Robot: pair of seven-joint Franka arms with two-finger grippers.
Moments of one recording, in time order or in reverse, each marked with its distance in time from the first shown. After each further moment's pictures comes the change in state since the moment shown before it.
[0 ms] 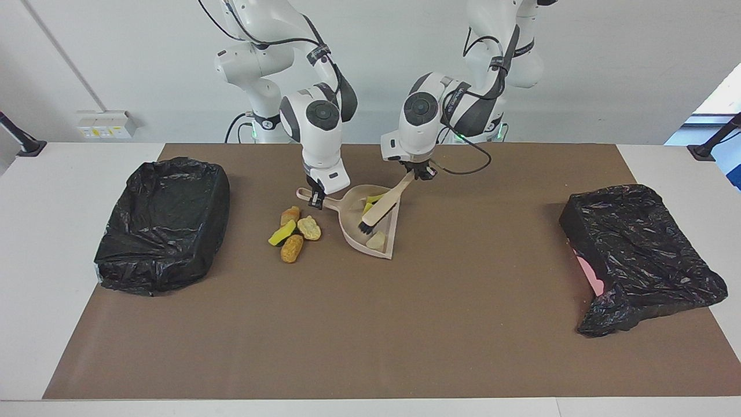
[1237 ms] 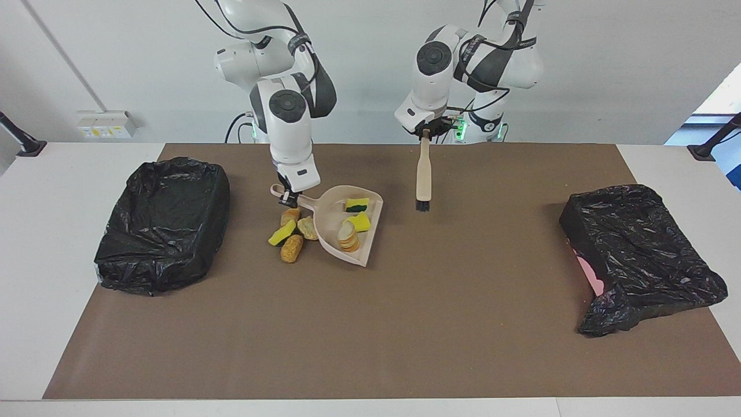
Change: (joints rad) left arm -0.079 -0.284 0.001 -0.207 -0.071 -0.121 -0.713; right arm -0.159 -0.084 -0.010 0.092 -0.002 -0.178 -0.104
